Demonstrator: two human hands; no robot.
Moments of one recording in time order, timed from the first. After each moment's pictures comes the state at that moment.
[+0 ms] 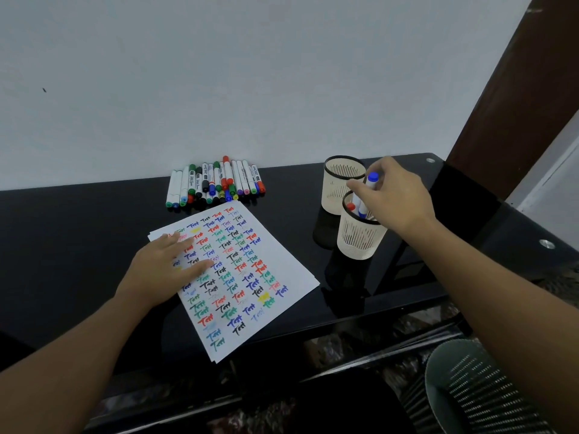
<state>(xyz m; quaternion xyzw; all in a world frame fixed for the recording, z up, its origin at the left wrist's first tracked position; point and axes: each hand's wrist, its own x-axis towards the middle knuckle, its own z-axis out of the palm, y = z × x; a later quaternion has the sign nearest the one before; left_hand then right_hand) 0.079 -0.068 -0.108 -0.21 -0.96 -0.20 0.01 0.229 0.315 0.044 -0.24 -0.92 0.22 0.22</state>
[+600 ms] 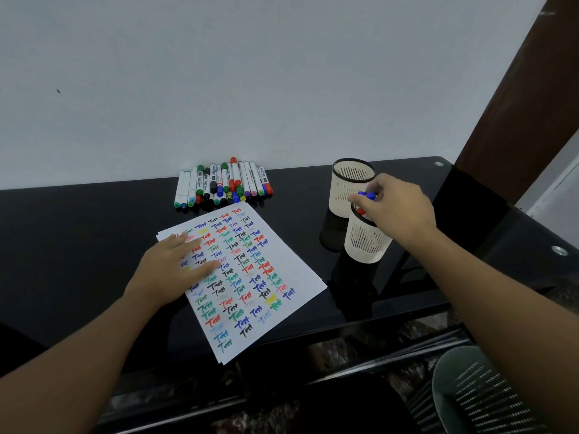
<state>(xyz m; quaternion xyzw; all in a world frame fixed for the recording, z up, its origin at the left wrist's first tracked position) 0.080 -0.068 -0.107 -0.21 -0.96 -0.20 0.01 0.216 0.322 0.025 -0.24 -0.94 0.16 0.18</state>
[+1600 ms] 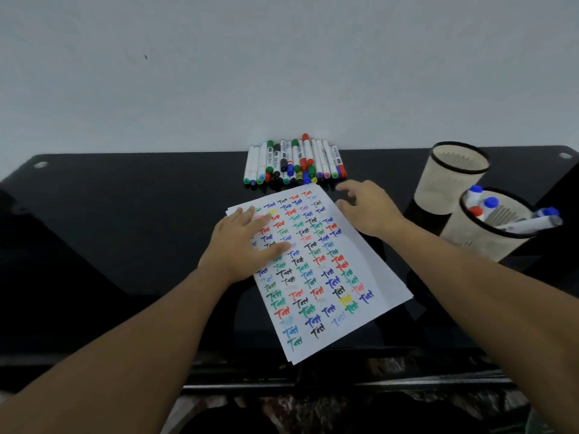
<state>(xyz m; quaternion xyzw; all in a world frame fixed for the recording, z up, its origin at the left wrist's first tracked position) 0.076 -0.062 -0.101 -0.18 -0.97 -0.17 -0.03 0.072 0.226 -0.068 -0.05 -0.97 0.23 0.05</state>
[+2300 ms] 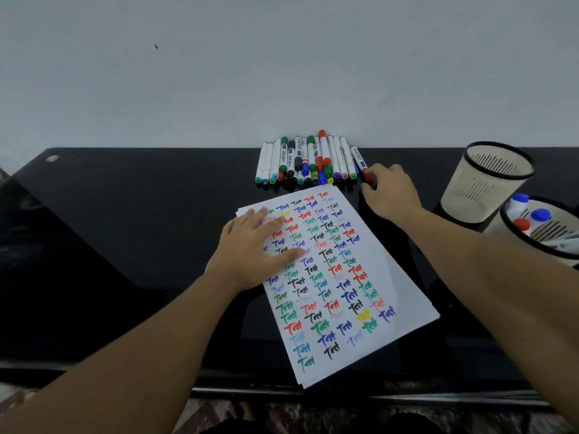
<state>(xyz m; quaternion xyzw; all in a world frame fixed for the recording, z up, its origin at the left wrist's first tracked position) 0.070 -0.063 -0.106 -0.18 -0.97 -0.17 -0.03 0.006 0.252 -0.090 -0.11 -0.97 0.20 0.09</state>
